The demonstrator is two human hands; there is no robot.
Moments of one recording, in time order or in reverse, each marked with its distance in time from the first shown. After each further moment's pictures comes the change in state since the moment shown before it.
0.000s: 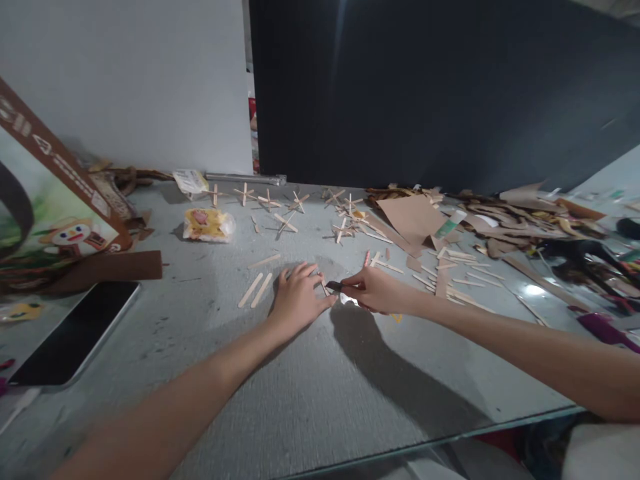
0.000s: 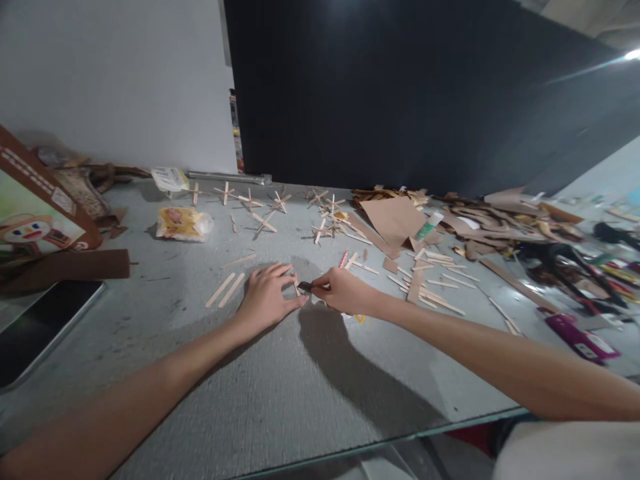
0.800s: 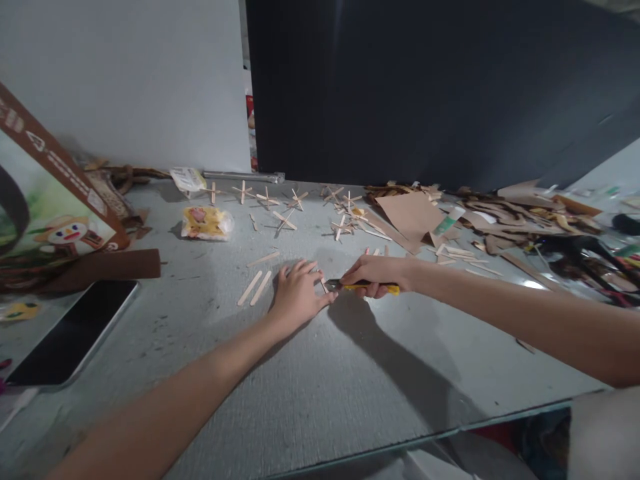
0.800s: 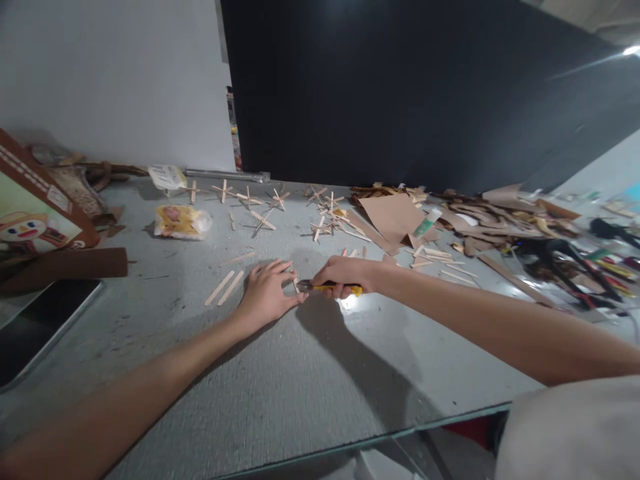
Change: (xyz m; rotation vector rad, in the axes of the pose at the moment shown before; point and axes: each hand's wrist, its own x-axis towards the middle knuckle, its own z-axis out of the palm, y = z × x) left_hand 0.003 0.000 0.001 0.049 -0.027 -0.007; right_hand 0.028 0.005 -0.021 0.434 -0.268 0.335
